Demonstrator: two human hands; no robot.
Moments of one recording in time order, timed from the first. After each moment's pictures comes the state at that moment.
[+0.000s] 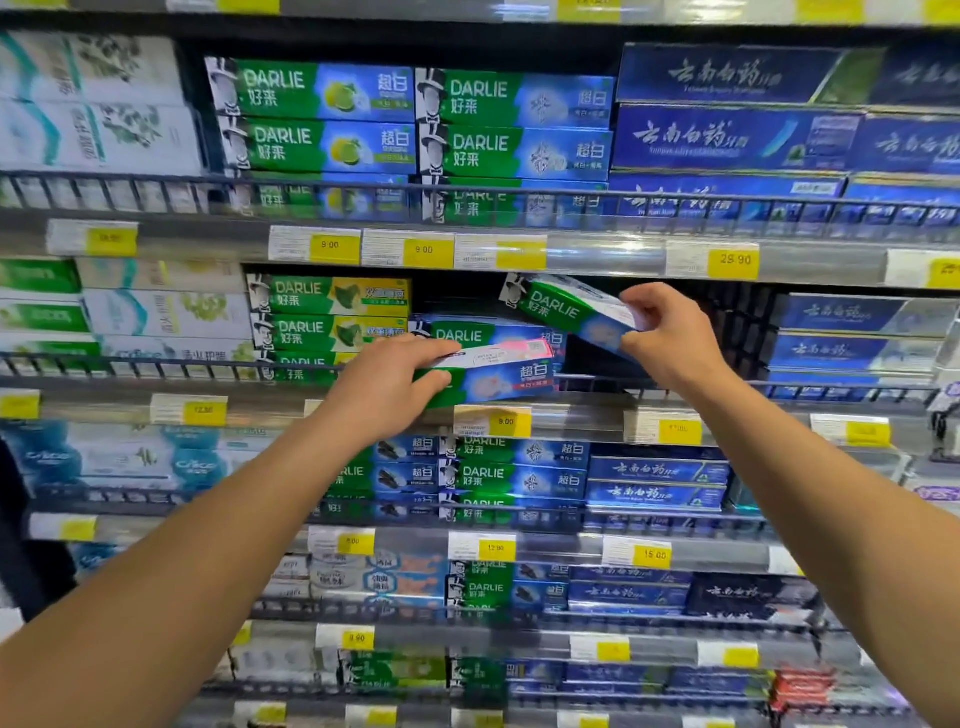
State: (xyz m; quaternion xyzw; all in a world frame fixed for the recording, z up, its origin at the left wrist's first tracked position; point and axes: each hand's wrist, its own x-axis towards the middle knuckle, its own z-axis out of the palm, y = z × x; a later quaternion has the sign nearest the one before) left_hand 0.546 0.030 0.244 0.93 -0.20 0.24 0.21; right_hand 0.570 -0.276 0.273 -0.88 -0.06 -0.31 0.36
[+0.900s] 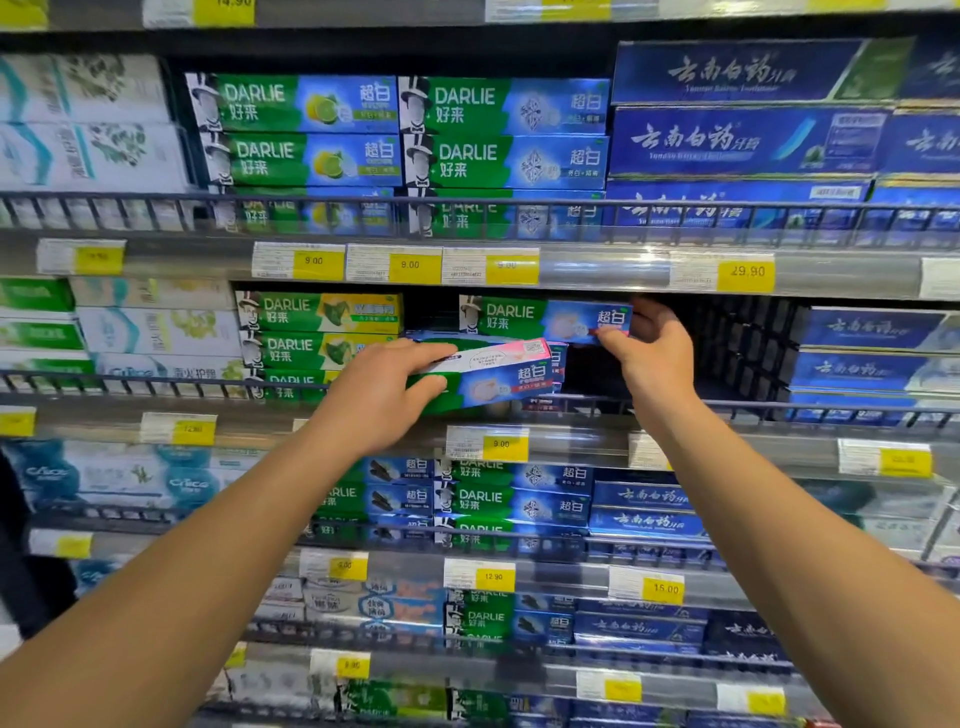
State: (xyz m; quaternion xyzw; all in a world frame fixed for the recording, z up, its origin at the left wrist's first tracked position) left_hand 0.557 0.019 0.251 0.92 -0.19 0.26 0.22; right_hand 0.611 -0.258 0.251 -0.66 -0.04 -0.30 0.69
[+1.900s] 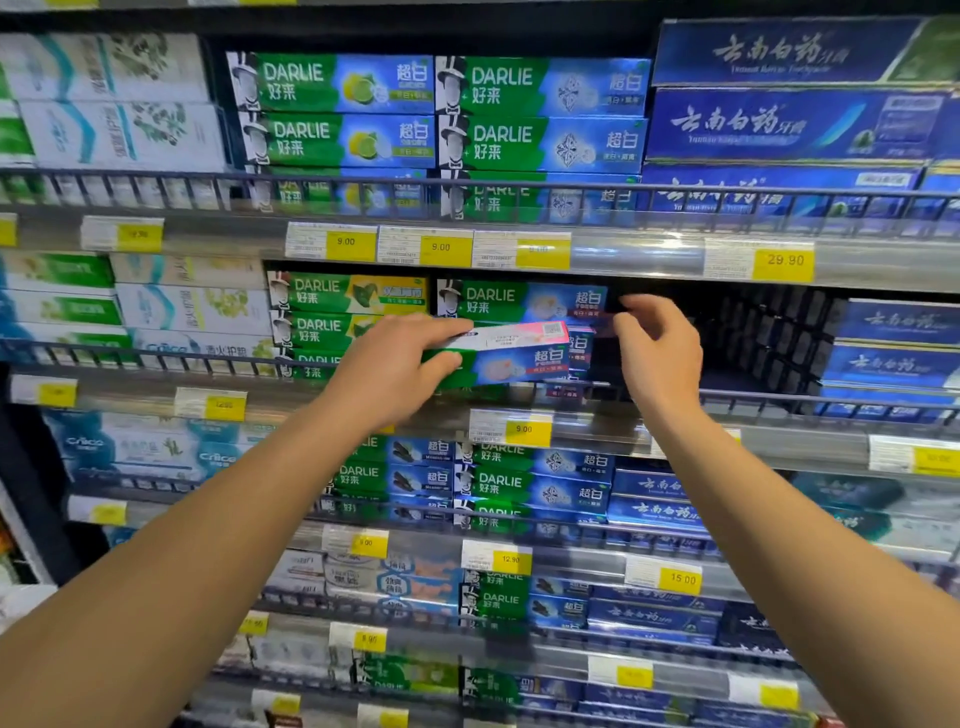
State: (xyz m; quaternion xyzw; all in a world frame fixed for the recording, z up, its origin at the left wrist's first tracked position) left_hand 0.552 0.030 0.257 0.92 -0.19 0.28 0.19; right_hand 0.588 -0.231 0.248 -0.74 -0.03 -0.35 0.57
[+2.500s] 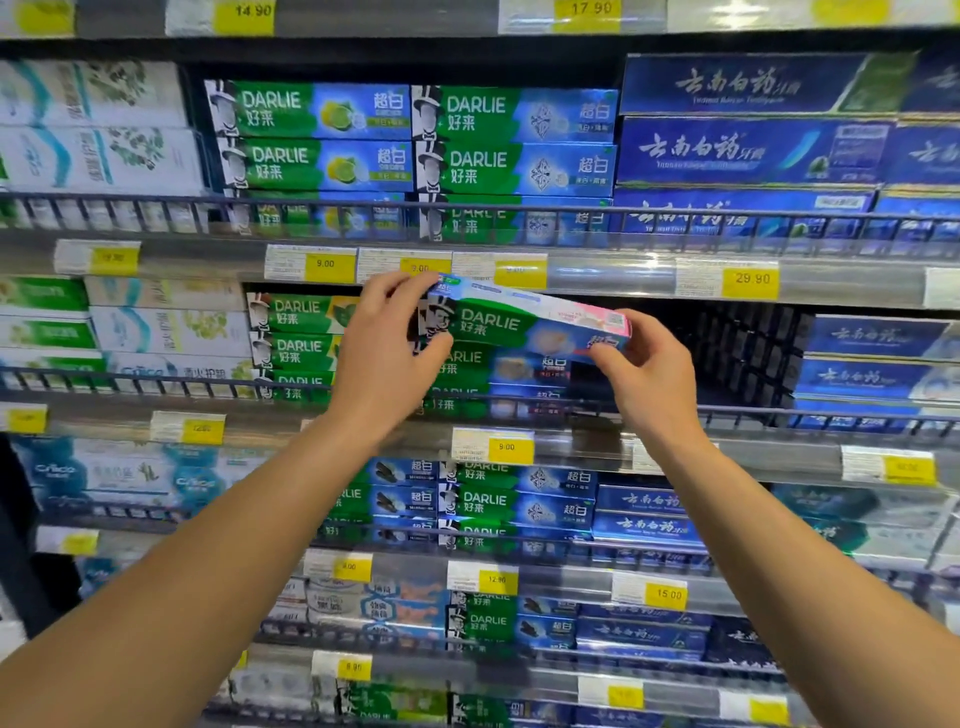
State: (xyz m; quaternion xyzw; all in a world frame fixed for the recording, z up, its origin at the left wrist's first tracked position) left_hand 0.554 0.004 0.271 0.84 -0.14 0.43 0.29; right_hand 0.575 -0.245 0.246 -0.75 -0.13 -0.36 0.54
